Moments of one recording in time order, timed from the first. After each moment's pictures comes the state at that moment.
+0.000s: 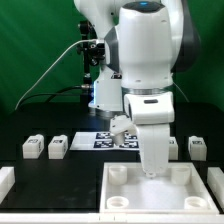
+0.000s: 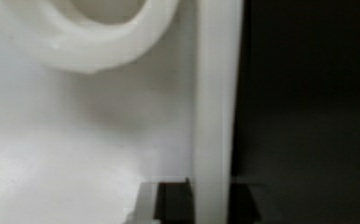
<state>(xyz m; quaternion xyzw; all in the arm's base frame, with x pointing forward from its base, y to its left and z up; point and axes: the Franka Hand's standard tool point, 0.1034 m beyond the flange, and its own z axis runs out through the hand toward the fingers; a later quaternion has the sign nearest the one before) 0.496 0.054 0.007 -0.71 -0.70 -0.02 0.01</state>
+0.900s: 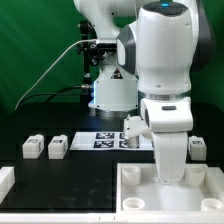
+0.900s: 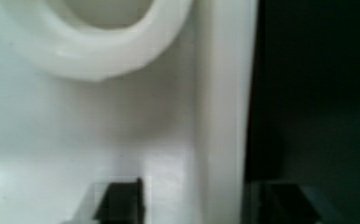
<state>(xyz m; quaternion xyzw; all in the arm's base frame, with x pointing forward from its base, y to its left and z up) 0.499 0.071 0.005 -0.71 -0.70 0.01 0.03</state>
